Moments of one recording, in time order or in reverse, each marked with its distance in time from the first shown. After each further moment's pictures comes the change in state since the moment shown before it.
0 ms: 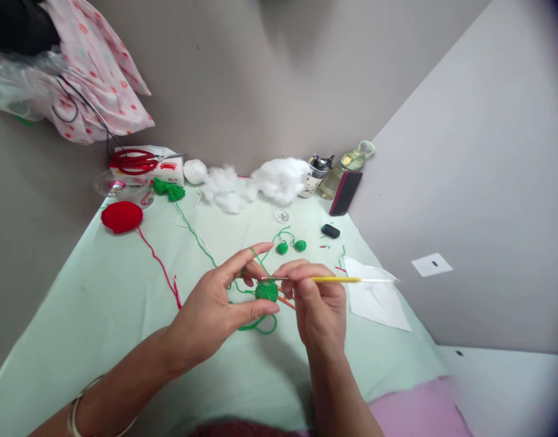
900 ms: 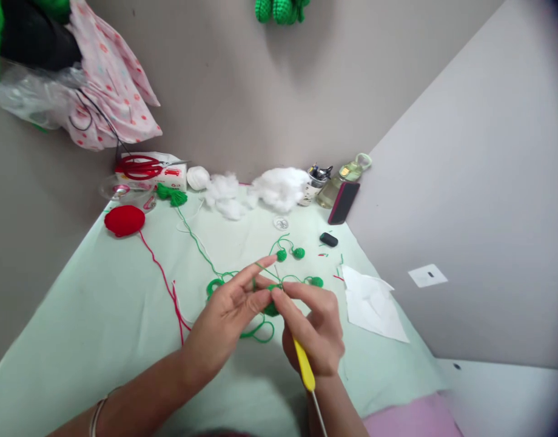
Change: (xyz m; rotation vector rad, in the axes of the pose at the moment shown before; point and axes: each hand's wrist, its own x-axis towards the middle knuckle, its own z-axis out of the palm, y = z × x) left_hand -0.004 -0.012 0.020 -0.476 -0.056 -0.110; right_hand -0.018 0.005 -0.008 -0.987 -0.026 -0.736
